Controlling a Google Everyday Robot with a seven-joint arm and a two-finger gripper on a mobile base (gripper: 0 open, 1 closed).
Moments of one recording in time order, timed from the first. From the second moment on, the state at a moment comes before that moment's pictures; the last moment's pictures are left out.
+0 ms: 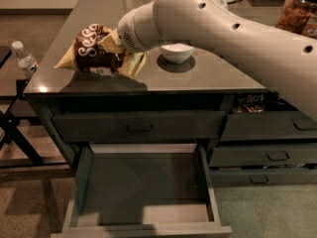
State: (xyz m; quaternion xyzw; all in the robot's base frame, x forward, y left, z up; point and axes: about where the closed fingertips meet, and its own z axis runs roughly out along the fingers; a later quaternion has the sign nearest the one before) arm 0.644 0.106 0.965 -0.42 0.74 0.17 0.49
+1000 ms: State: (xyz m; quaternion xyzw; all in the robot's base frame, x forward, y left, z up) arm 0.701 0.126 0.967 -0.42 0.75 0.17 0.49
